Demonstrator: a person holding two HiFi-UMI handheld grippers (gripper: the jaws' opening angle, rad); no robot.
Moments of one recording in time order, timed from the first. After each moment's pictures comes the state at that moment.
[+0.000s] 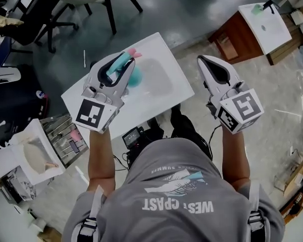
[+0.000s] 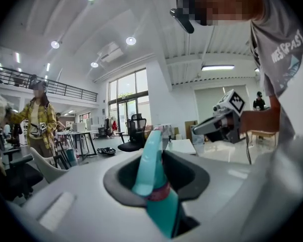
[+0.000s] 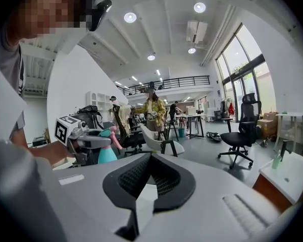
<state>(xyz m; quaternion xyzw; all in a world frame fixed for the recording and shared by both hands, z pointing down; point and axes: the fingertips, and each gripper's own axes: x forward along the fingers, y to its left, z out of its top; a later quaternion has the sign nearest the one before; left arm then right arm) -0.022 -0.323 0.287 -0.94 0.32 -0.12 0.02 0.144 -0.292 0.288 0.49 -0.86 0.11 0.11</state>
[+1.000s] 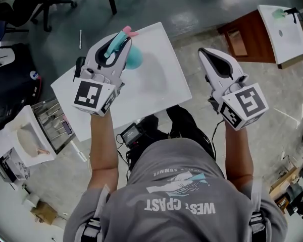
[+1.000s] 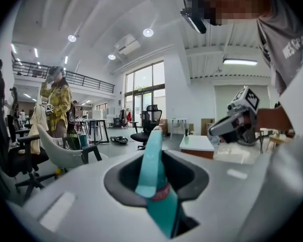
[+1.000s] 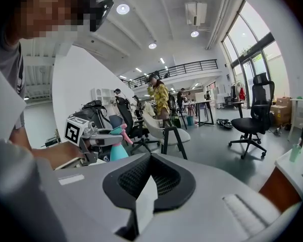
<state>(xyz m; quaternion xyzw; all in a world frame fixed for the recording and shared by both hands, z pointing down) -0.005 -0.425 0.374 -0.91 0.40 -0.13 -0.03 0.163 -0.377 0.370 0.42 -0.88 0.16 0.14</state>
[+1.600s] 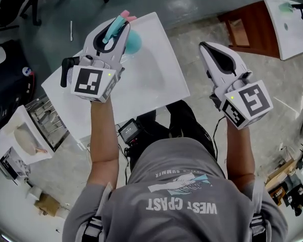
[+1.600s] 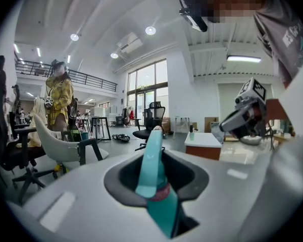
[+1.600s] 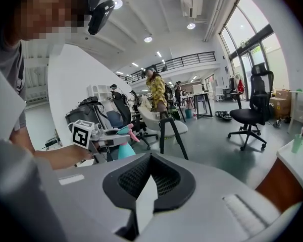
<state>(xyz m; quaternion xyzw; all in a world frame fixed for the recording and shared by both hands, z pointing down) 0.008 -0.476 0.433 -0.90 0.41 -0.11 -0.04 0.172 -0.402 0.418 0.42 -0.87 0.19 0.16</state>
